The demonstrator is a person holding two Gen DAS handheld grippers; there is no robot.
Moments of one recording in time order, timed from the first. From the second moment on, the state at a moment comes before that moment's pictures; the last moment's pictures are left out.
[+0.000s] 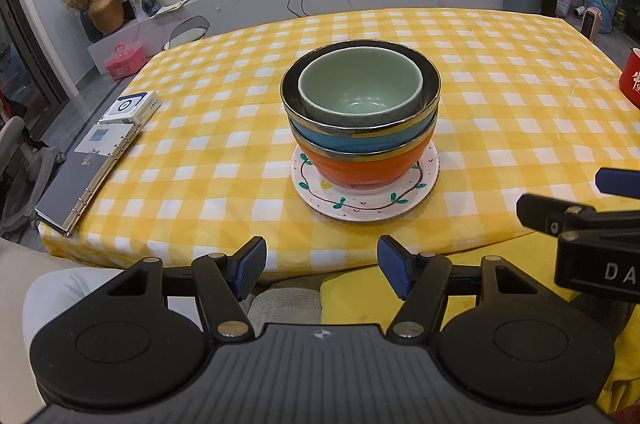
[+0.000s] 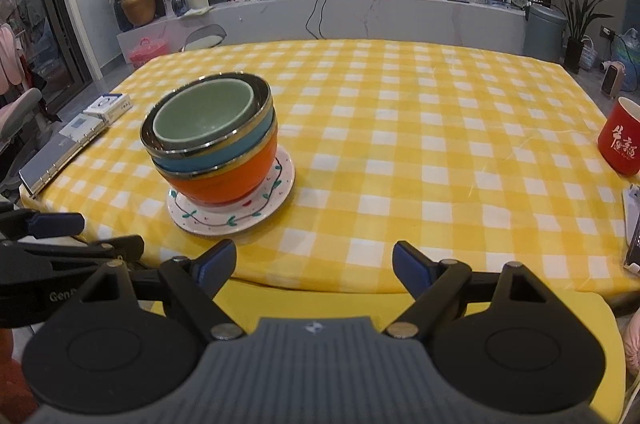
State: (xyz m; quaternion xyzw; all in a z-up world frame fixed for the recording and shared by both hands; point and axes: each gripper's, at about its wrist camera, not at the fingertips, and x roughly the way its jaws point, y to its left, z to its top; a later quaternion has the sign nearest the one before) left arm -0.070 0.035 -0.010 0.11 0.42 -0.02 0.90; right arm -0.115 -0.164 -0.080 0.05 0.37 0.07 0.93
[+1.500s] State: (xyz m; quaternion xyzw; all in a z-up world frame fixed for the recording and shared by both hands) left arm -0.070 0.034 -0.010 0.11 0.42 -0.03 0.90; right arm -0.116 -0.163 -0.079 0.05 0.35 0.07 0.93
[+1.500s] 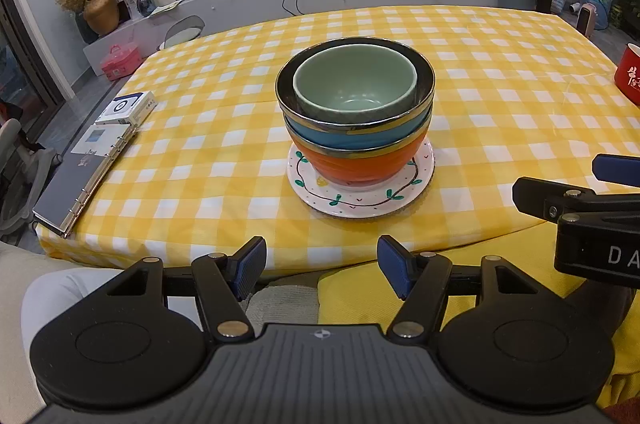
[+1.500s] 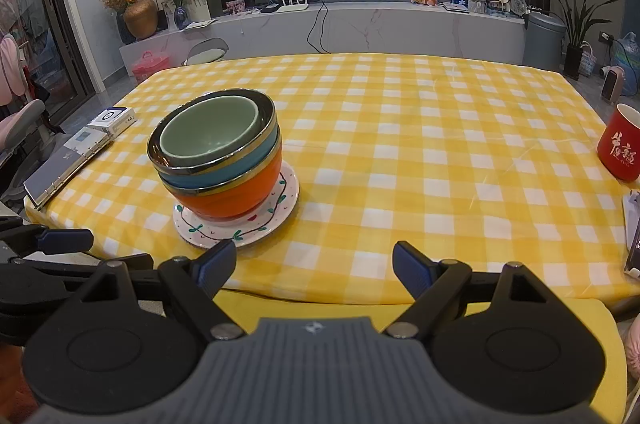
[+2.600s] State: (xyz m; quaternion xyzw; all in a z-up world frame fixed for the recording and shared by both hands) left arm -0.070 0.033 -0.008 0.11 0.42 -0.03 0.90; right arm -0.116 -0.164 -0.079 0.05 0.35 0.07 0.93
